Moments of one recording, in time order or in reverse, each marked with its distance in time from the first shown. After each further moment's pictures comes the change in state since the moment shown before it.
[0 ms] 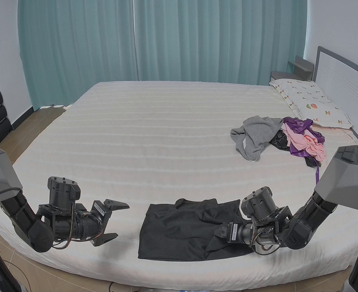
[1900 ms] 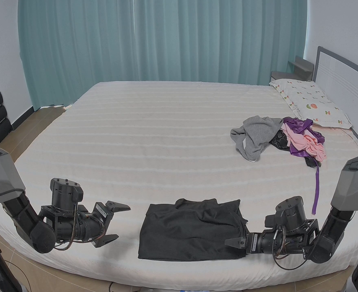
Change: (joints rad) left arm -0.014 0.016 -0.001 -0.001 0.024 0.001; right arm -0.087 -0.057 0.359 -0.441 0.253 -0.054
